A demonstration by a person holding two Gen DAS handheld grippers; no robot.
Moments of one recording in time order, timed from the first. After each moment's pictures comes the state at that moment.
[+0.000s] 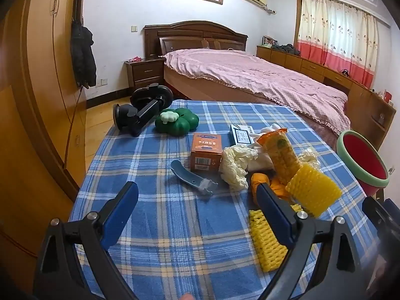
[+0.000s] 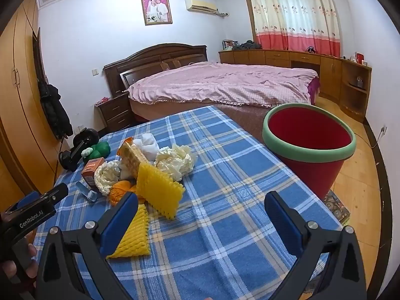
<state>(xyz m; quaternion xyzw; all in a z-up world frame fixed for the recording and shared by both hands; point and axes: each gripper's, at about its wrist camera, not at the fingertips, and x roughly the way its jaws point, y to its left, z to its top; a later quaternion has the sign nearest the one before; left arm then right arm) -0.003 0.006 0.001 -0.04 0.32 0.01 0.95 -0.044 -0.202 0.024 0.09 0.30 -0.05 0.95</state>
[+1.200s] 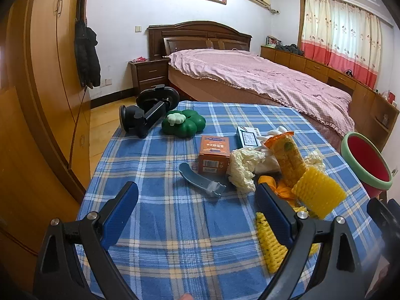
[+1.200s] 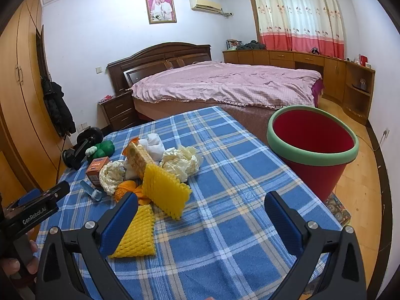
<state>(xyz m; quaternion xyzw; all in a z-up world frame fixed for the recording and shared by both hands) 0.001 0.012 0.001 -0.03 0.32 0.03 0.95 -0.044 -0.198 0.030 0.09 0.30 -0.04 0.95</state>
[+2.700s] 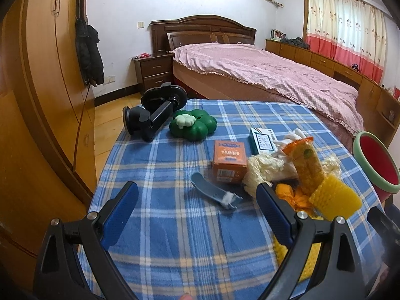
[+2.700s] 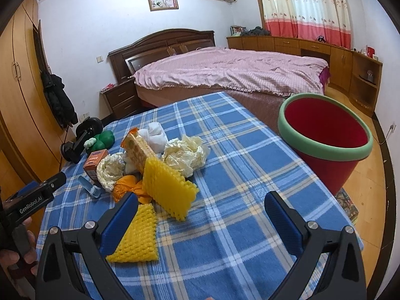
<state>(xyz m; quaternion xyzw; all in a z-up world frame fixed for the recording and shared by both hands) 0.035 0.024 0.000 -0.02 0.34 0.04 0.94 -0.012 -0.194 0.019 0.09 0.34 -0.02 0.93</state>
